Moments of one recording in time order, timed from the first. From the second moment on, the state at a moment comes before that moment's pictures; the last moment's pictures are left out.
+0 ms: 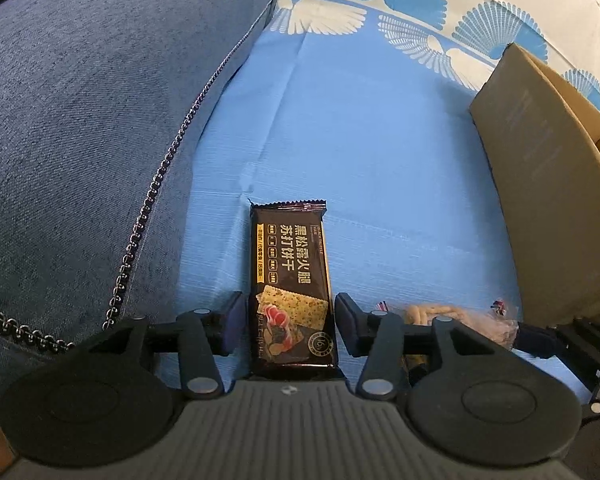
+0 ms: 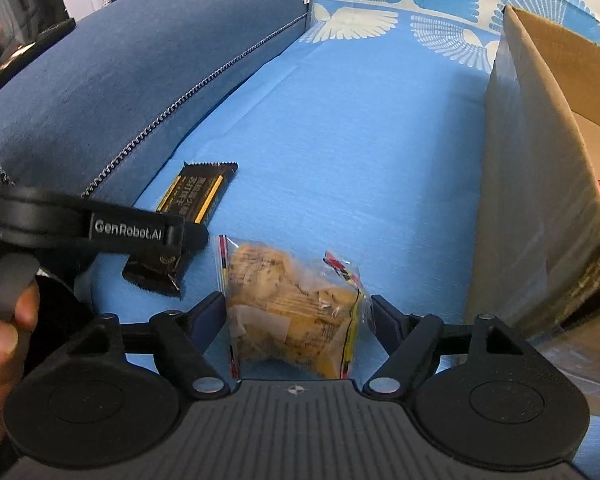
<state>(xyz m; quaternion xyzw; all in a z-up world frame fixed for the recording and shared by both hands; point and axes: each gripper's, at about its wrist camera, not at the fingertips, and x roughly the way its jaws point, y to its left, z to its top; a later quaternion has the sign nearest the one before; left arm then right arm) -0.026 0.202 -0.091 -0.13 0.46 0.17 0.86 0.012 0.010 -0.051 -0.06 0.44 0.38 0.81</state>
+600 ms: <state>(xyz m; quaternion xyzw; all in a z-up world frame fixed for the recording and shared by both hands) -0.024 0.202 -0.093 -0.14 0.46 0.17 0.86 0.014 0.015 -0.052 -0.06 0.45 0.38 0.81</state>
